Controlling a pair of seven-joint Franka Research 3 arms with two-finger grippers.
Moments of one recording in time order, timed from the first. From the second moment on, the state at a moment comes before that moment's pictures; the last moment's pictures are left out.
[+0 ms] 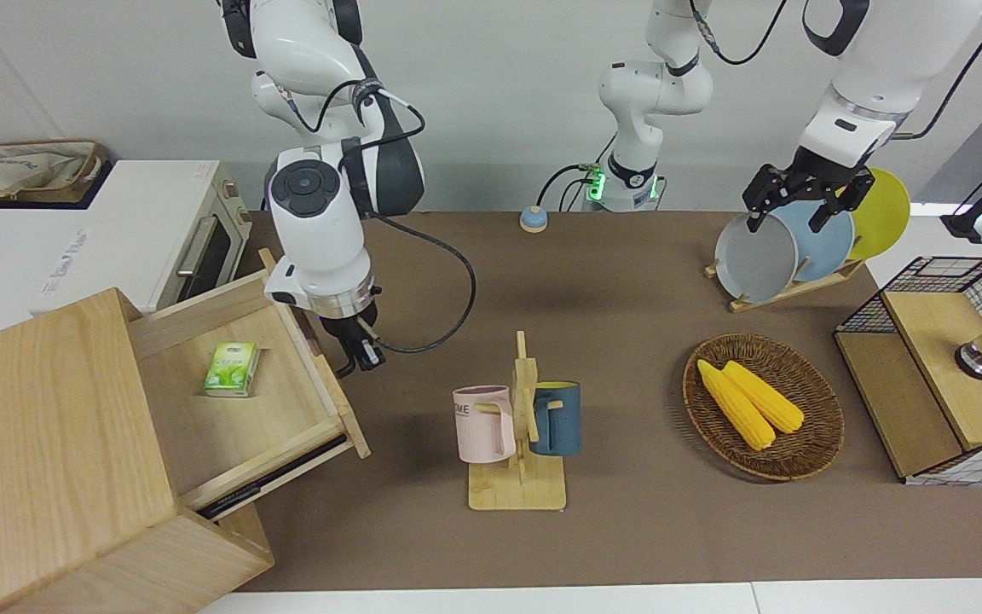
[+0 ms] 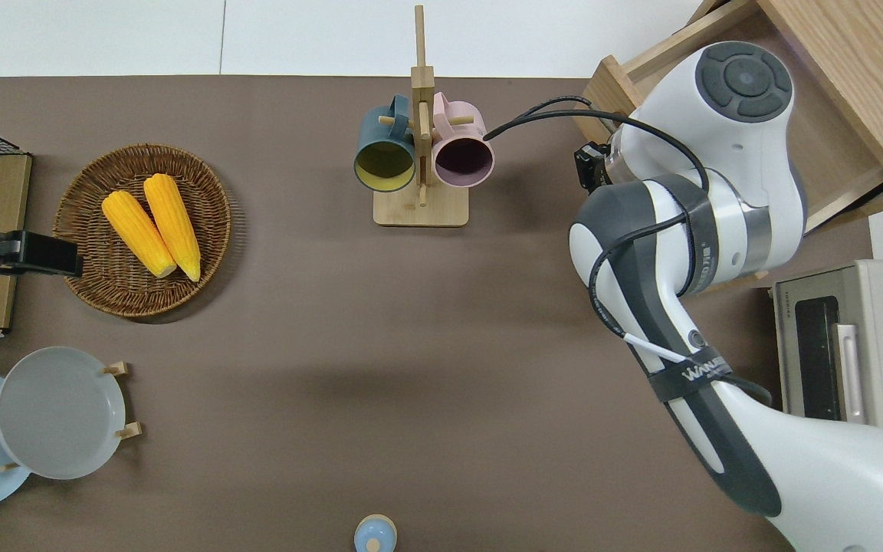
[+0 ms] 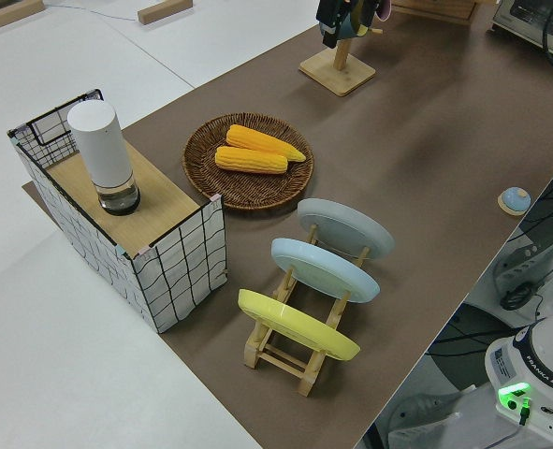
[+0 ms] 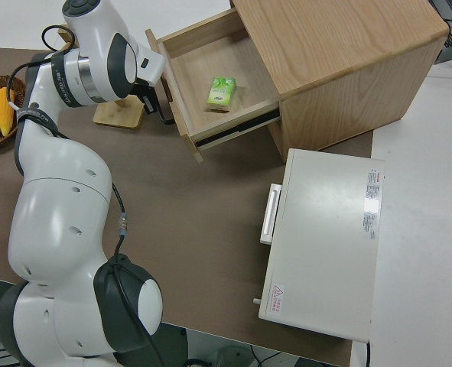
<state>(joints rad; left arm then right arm) -0.15 0.04 0.15 -1.49 -0.02 1.56 0.05 0.33 0.47 -0.13 -1.35 0.06 1.85 1.19</state>
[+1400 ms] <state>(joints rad) -0.15 0.04 0.15 -1.49 -0.02 1.56 0.05 0.16 0.47 -0.14 -1.29 0.06 1.82 0.93</state>
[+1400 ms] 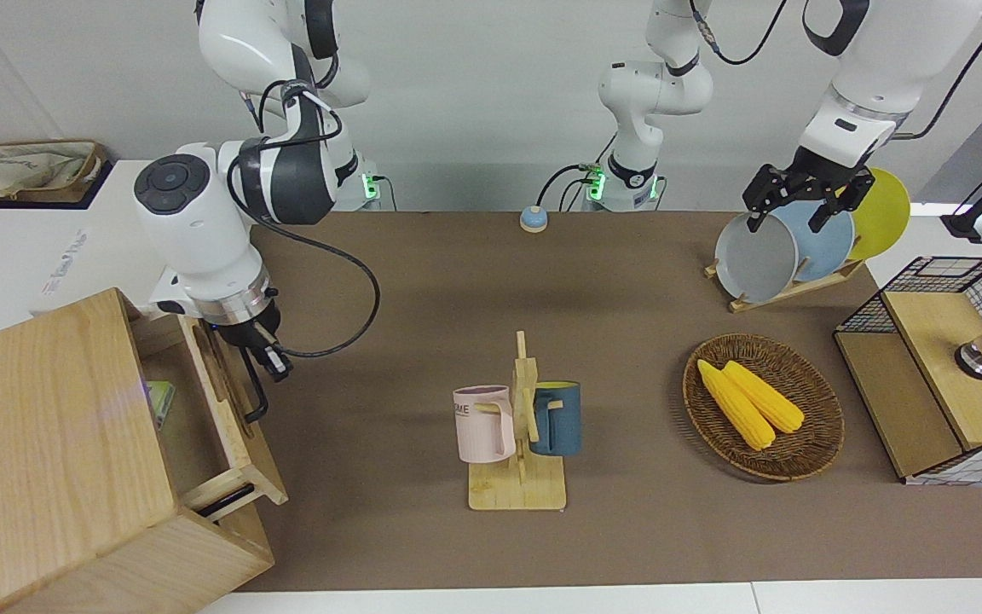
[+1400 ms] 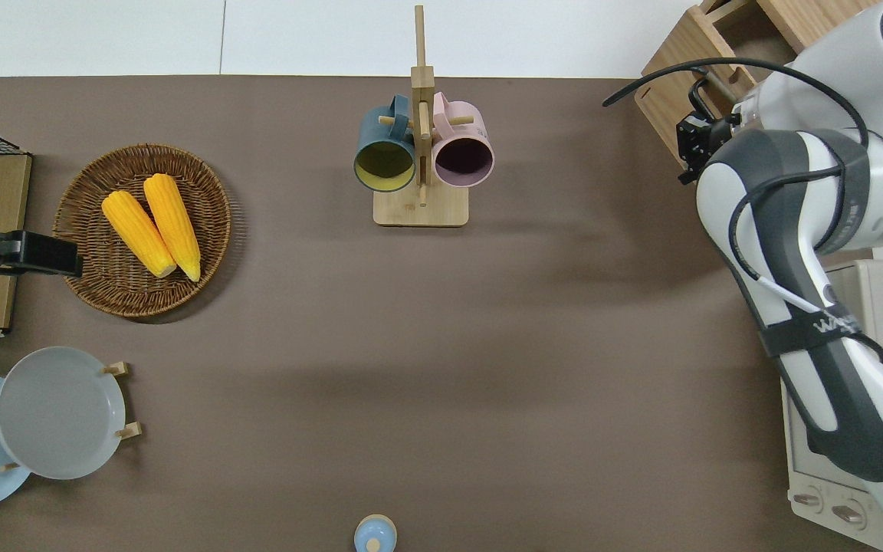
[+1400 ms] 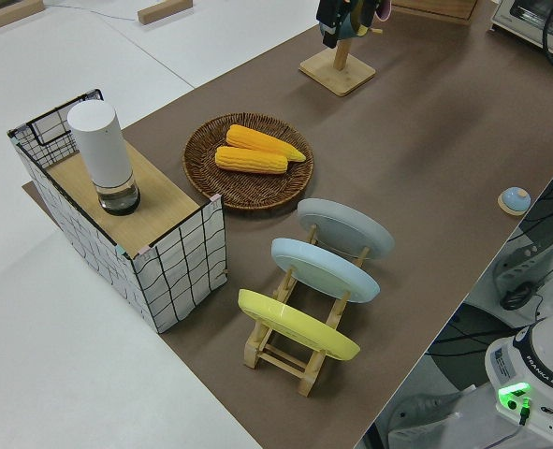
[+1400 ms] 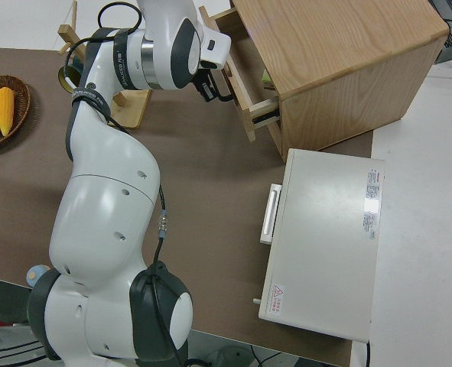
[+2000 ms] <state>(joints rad) -0.15 0.04 0.15 -1.49 -0.02 1.56 0.05 0.09 0.47 -0.13 -1.25 0.06 1.86 0.81</state>
